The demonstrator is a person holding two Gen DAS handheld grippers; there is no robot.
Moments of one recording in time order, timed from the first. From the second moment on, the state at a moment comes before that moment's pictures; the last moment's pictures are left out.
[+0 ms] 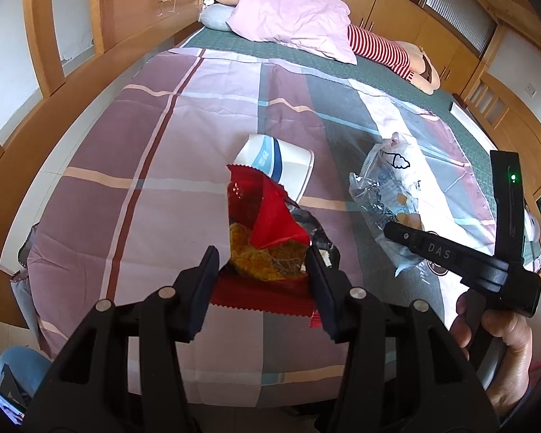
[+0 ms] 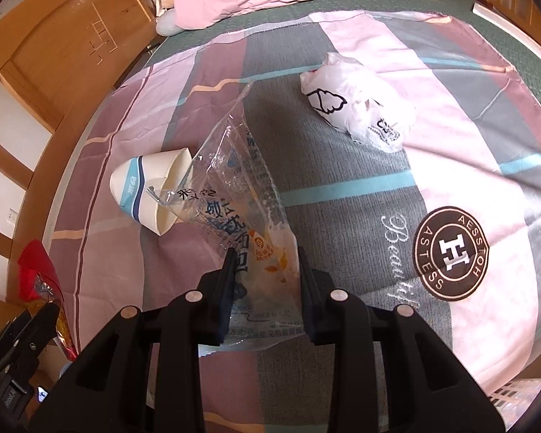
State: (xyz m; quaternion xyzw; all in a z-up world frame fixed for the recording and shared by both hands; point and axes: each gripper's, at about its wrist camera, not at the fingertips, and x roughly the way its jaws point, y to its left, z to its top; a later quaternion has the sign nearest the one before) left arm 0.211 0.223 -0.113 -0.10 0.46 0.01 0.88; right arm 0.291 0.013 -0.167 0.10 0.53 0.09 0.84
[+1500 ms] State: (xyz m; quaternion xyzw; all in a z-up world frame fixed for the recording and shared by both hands) left arm 0.206 0.198 -0.094 -0.12 0.40 -0.08 0.91; right arm 0.255 -0.004 -0.116 0.13 0.40 0.09 0.90
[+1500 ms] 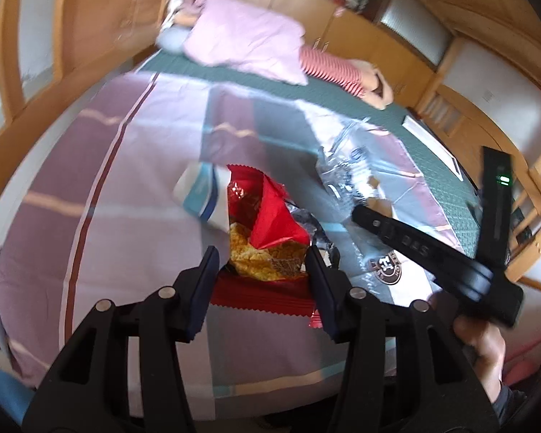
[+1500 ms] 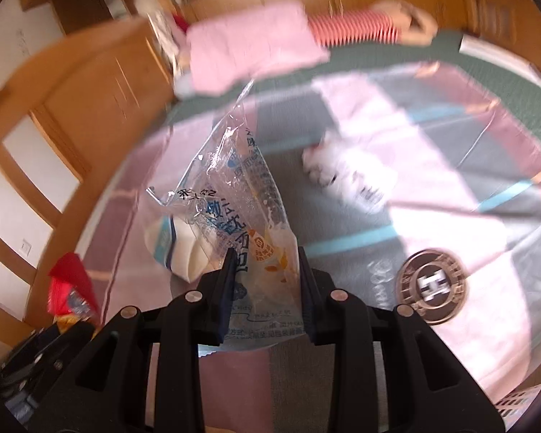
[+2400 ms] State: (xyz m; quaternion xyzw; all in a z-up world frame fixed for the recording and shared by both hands) left arm 0.128 0.025 -0.062 -0.12 0.35 -0.43 0.82; right arm -0.027 -0.299 -0.090 0.26 0.49 -0.19 0.81
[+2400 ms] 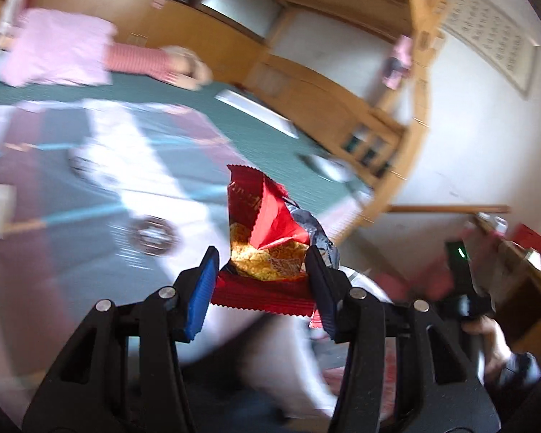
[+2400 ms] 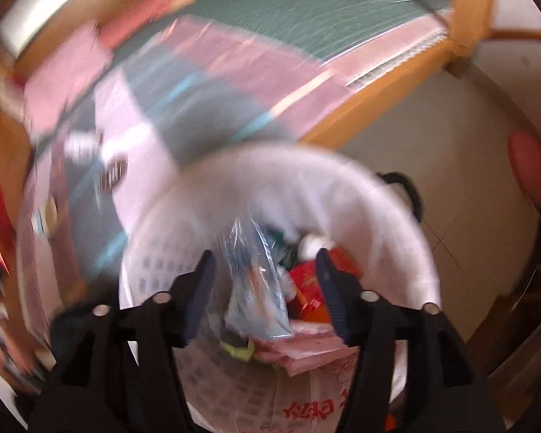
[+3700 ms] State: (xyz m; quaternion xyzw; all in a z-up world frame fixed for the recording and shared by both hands) left arm 0.351 0.194 -0.157 -0.04 0.46 -0.06 0.89; right arm 0.246 -0.061 -0.100 0.21 0.45 0.01 0.87
